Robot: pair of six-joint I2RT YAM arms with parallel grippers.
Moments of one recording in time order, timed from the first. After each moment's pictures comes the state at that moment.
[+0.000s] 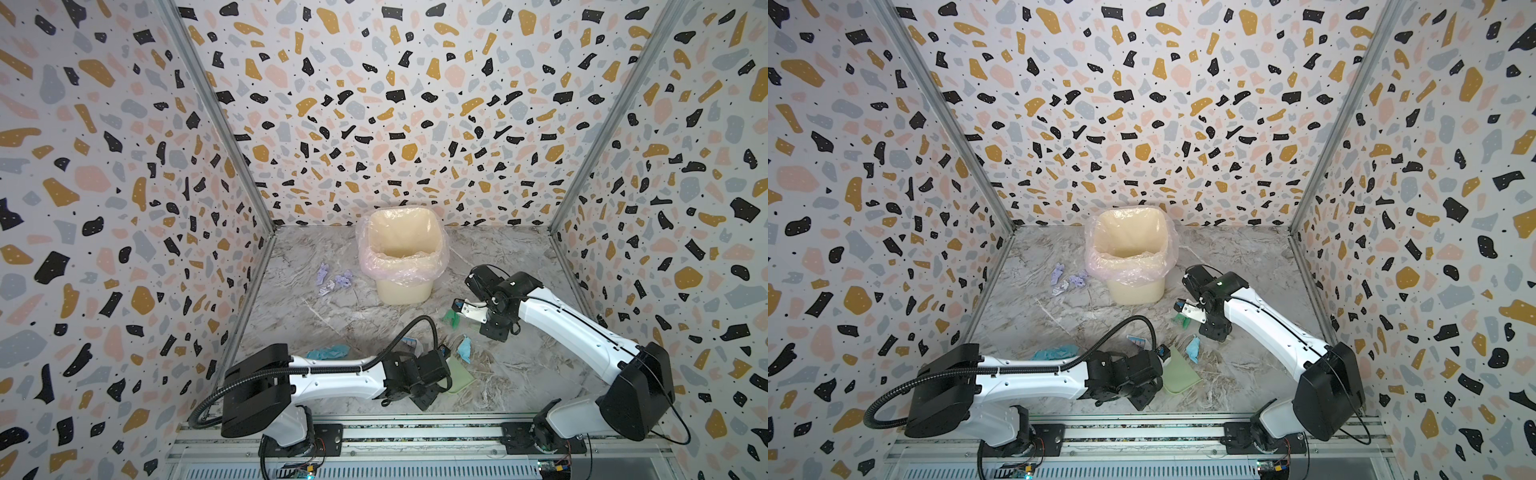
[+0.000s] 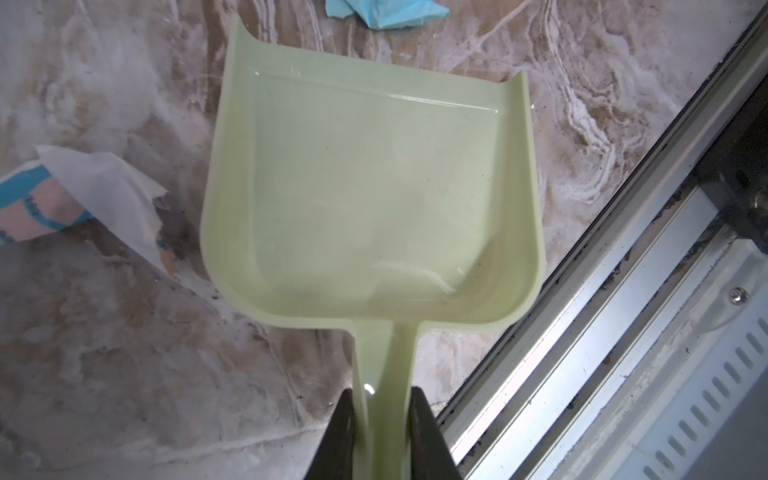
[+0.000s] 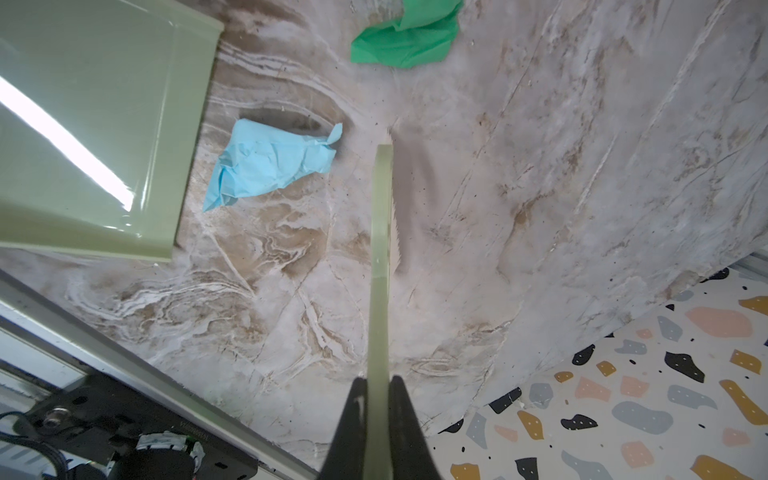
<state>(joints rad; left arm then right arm) -1.28 1.51 0.87 -0.48 -0.07 -0.46 0.62 1.43 1.22 -1.24 0.23 -0.57</state>
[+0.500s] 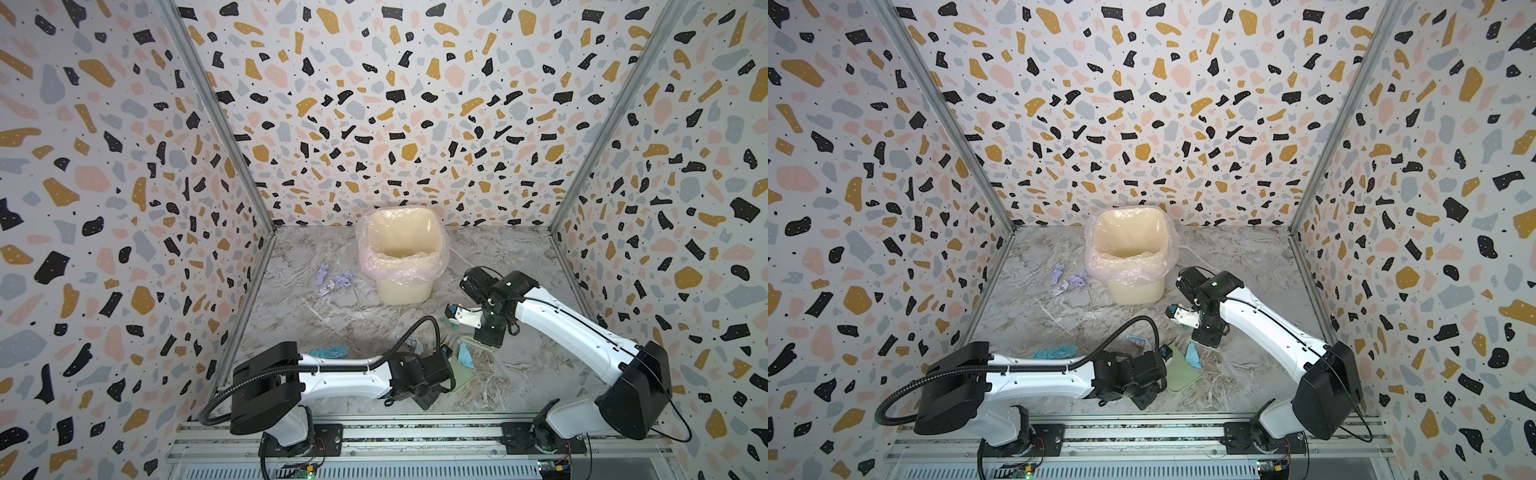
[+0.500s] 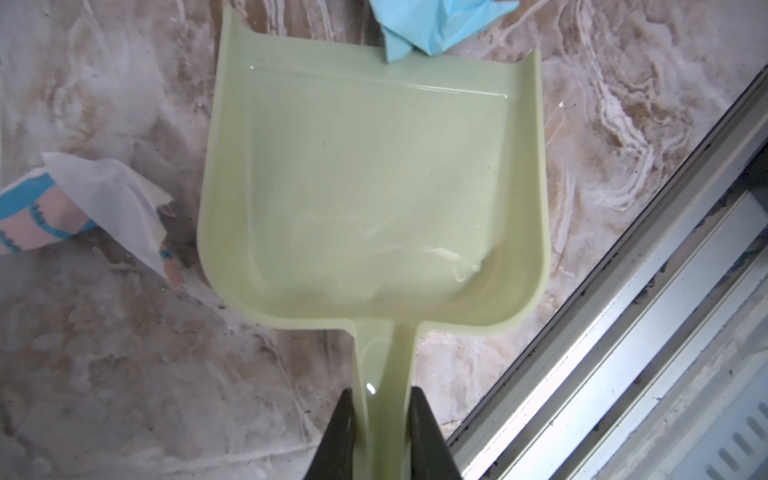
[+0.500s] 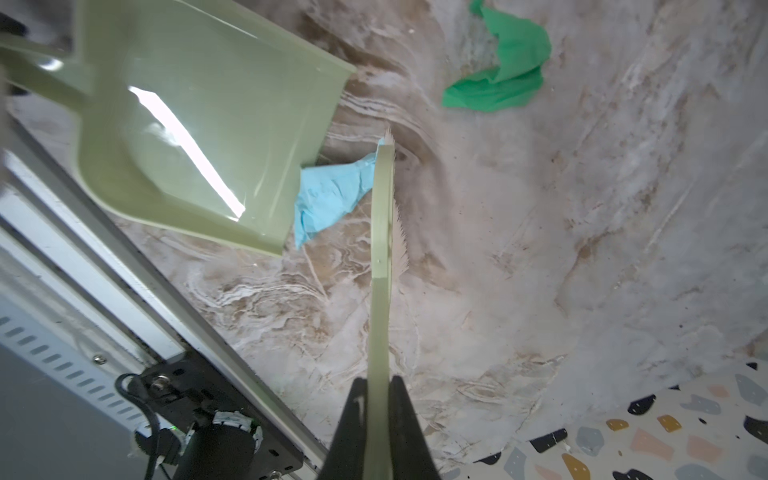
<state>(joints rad) -1.29 1.55 0.90 -0.49 -0.09 -0.47 0.69 1.44 1.27 -1.32 0.05 -0.53</state>
